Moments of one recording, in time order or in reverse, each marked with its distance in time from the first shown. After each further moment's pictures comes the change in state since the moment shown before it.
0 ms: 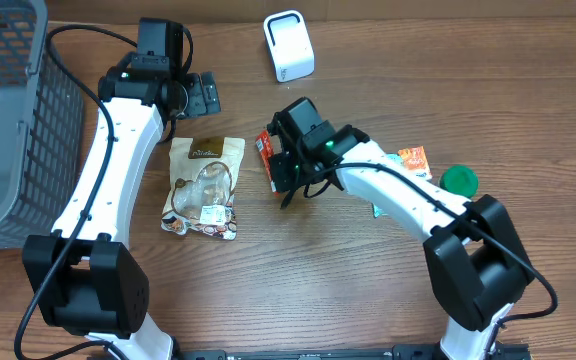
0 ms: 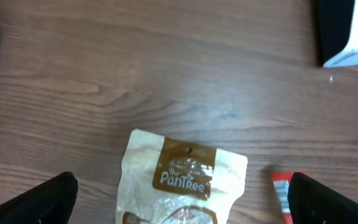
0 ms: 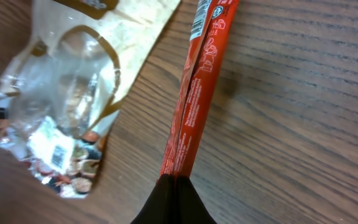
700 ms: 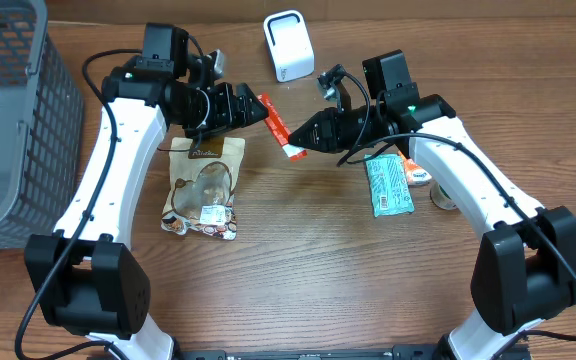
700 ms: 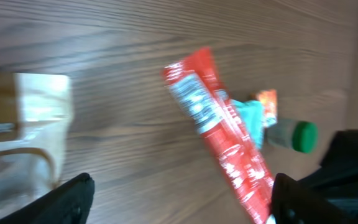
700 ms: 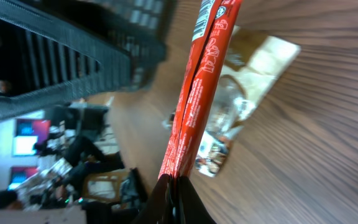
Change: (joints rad) left arm -0.016 0.000 -0.001 -0.101 0.694 -0.003; right arm -0.300 -0.109 0.000 0.056 -0.715 -0.025
